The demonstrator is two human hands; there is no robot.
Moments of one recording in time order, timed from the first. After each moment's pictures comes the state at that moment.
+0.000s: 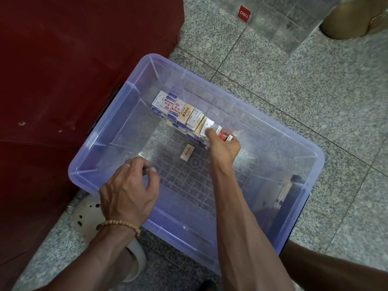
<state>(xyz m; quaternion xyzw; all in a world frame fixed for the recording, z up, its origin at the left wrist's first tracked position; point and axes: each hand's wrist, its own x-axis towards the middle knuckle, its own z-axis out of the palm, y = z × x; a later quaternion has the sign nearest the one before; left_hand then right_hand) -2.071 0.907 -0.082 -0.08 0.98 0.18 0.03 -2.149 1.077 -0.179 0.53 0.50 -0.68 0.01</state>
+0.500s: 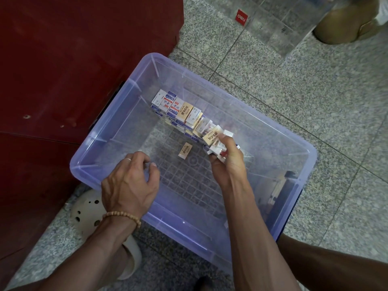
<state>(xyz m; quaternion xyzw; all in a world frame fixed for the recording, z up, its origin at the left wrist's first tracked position) -2.071 0.907 -0.082 -0.07 0.98 0.19 0.03 -2.112 1.099 -0.137 0.47 0.31 -0.82 0.06</state>
